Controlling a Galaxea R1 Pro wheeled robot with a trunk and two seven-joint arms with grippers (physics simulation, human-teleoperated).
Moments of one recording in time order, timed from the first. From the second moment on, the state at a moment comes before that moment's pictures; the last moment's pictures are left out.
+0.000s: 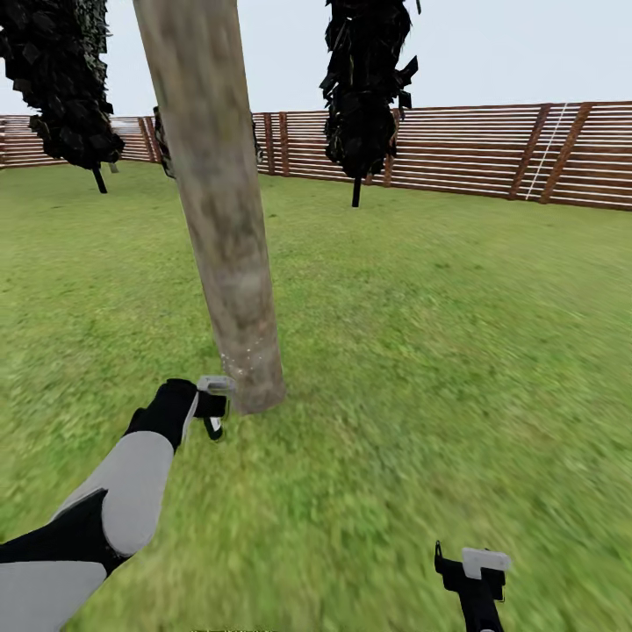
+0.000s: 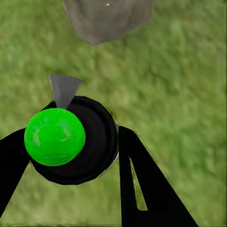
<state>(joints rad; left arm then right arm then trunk) -1.06 -0.05 0.51 -0.50 -0.67 0.64 -0.25 -0.45 -0.04 -0.16 -0.15 0.20 -0.60 -0.27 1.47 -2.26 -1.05</state>
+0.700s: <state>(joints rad) -1.06 0.00 0.44 -0.67 -0.66 0.72 -0.30 -0.45 -0.04 -0.16 -0.15 0.20 -0.60 -0.27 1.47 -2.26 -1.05</state>
